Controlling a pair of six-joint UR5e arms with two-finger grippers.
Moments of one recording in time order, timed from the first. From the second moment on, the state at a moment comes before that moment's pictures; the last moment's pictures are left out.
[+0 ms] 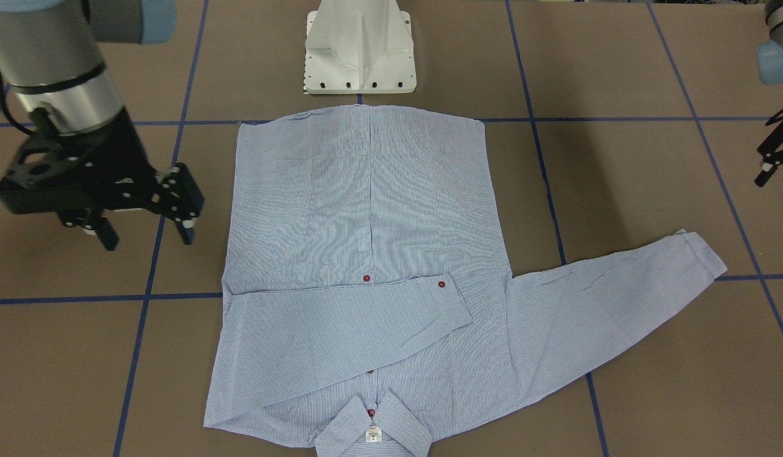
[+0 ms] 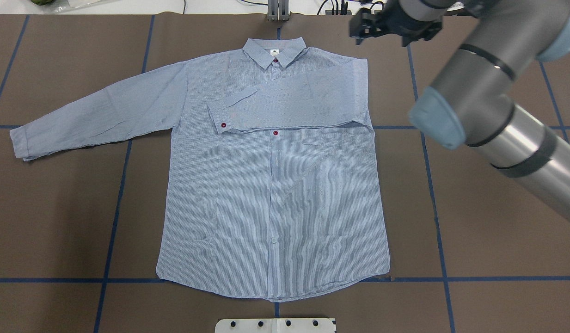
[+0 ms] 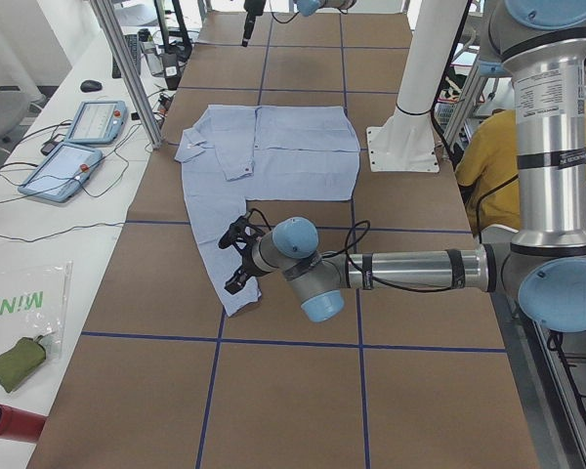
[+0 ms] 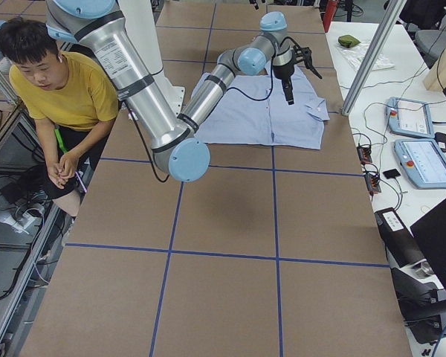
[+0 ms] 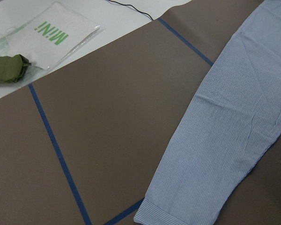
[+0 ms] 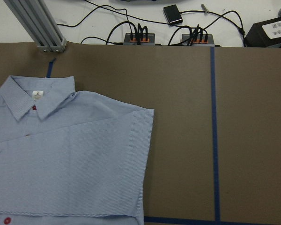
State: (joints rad) left arm -1.29 -1.43 -1.55 -2.77 -2.17 -0.46; right arm 1.01 -1.04 1.92 -1.64 1.96 0.83
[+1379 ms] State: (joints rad) left arm -0.95 -1.53 -1.38 -3.09 -1.88 -0.99; right arm 1.25 -1.35 2.07 -1.63 2.16 0.51
